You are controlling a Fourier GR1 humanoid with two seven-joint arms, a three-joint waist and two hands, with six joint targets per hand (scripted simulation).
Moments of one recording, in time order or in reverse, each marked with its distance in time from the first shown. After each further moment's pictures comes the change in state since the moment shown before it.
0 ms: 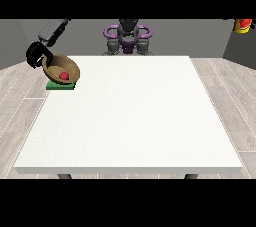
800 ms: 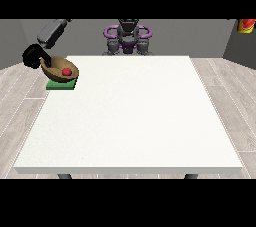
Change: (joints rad) left arm -0.006 0.050 -0.004 0.044 0.024 -0.011 -0.035; right arm -0.038 -0.012 -0.058 0.058 -0.027 -0.106 0.003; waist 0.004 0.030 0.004
